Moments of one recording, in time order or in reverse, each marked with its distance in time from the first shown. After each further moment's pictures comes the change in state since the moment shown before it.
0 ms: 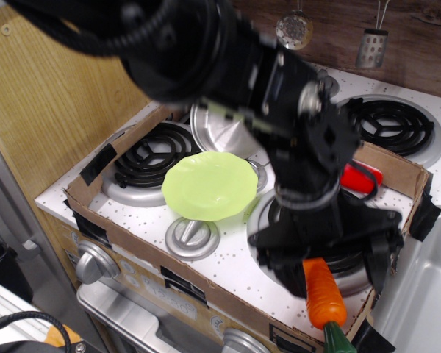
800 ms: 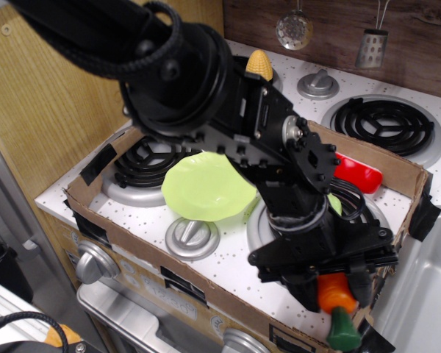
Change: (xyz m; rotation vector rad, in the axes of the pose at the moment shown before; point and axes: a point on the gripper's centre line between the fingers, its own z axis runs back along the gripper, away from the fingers) arm 0.000 0.019 -0.013 0.007 0.029 -0.028
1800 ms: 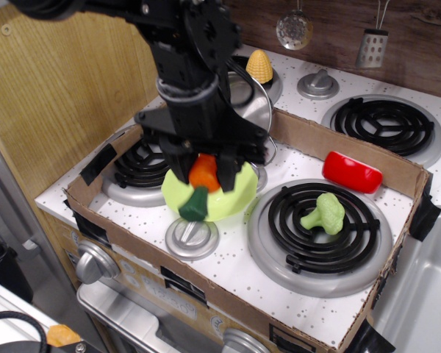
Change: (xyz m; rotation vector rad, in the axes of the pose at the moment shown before) arm 0.087 0.069 0.091 0.271 -0.205 -0.320
